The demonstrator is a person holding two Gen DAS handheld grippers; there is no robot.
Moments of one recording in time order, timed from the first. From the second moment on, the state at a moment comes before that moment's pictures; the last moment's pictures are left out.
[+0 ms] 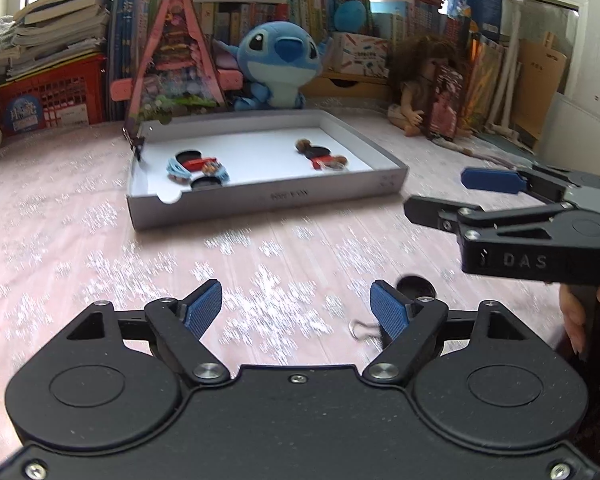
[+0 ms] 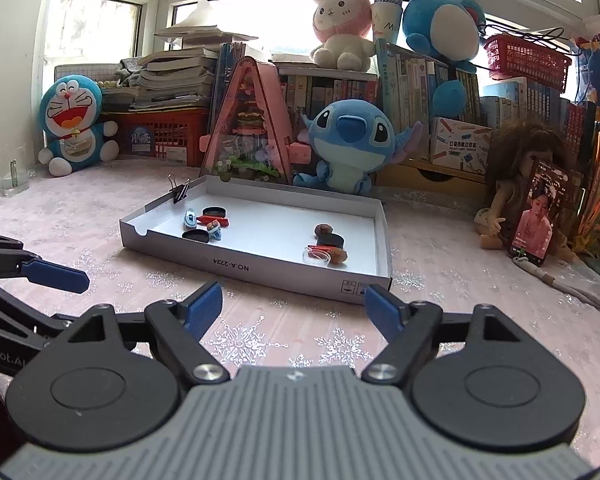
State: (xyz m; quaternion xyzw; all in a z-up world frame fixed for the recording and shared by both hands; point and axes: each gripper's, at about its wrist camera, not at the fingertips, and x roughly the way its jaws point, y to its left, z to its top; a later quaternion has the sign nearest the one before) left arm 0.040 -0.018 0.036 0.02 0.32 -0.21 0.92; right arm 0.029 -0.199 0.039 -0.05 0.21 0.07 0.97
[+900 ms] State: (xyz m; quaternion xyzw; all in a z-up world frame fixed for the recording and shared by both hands) left arm 0.033 -0.033 0.004 0.05 0.32 -0.17 0.93; right arm 0.014 -0.211 0.011 -0.02 0.24 0.06 0.97
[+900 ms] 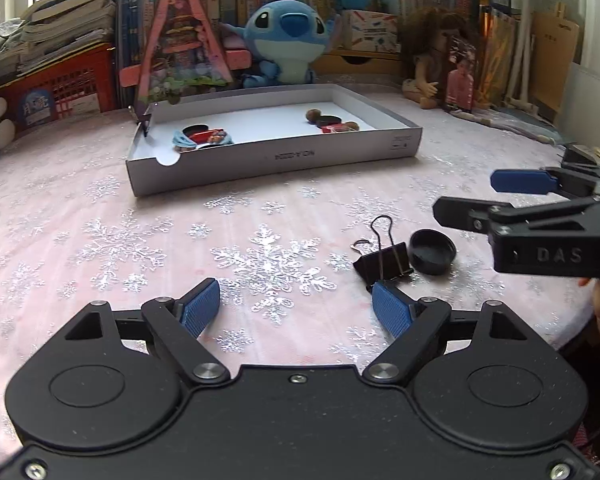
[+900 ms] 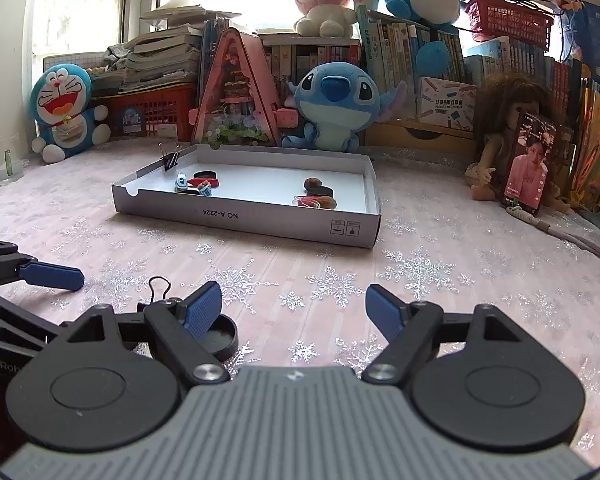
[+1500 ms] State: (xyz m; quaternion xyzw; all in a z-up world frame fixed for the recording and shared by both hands) left arm 0.031 -0.032 0.003 0.05 0.32 -0.16 0.93; right arm 0.005 -0.203 -0.001 -0.03 0.26 0.08 0.96
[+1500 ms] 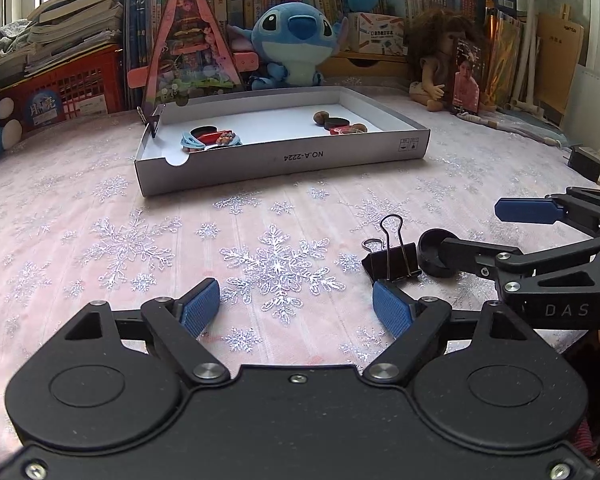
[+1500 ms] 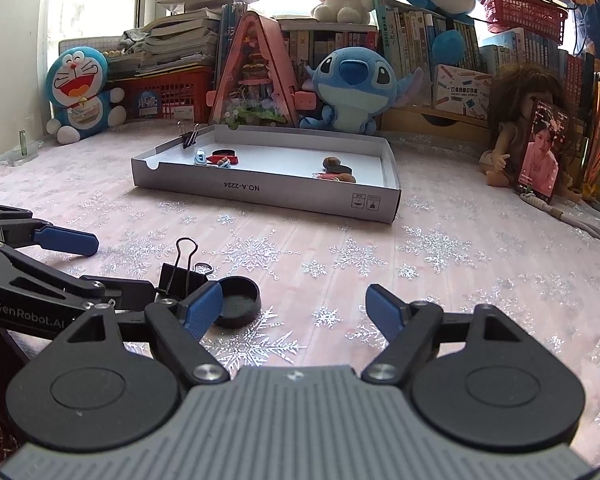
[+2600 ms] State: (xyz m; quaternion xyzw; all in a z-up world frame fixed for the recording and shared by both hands) left arm 0.035 -0.020 0.006 0.03 0.32 -0.14 0.94; right arm -0.008 -0.190 -0.003 -0.03 0.26 0.15 0.95
